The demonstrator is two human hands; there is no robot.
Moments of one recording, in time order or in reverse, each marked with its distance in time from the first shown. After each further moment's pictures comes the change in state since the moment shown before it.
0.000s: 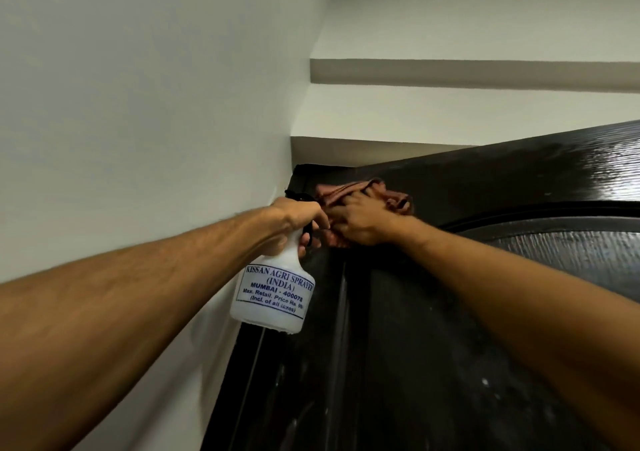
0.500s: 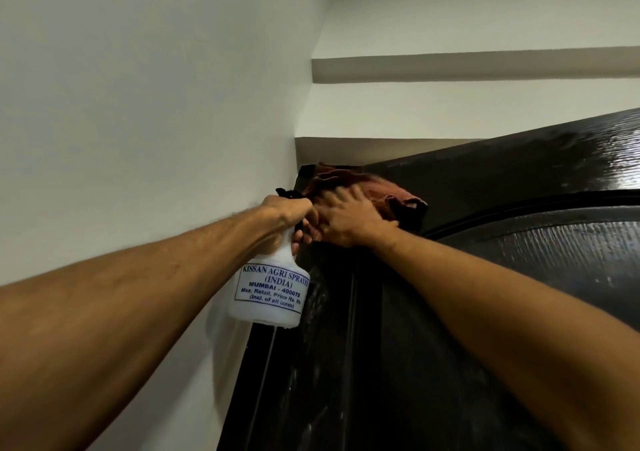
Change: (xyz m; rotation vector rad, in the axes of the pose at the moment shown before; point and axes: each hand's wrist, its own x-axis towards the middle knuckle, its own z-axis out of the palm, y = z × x) left_hand 0.011 -0.002 -0.022 -0.038 0.129 0.034; right_hand 0.032 -0.037 0.002 -0.058 0.075 0.077
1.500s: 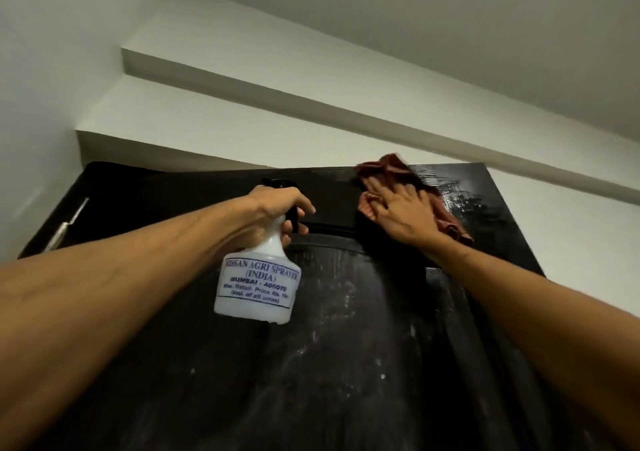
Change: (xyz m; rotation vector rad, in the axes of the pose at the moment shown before) left_hand -0.128 0.144 0.230 -0.185 -0.487 0.103; right_hand -0.296 0.331 -0.074 0.045 0.098 0.600
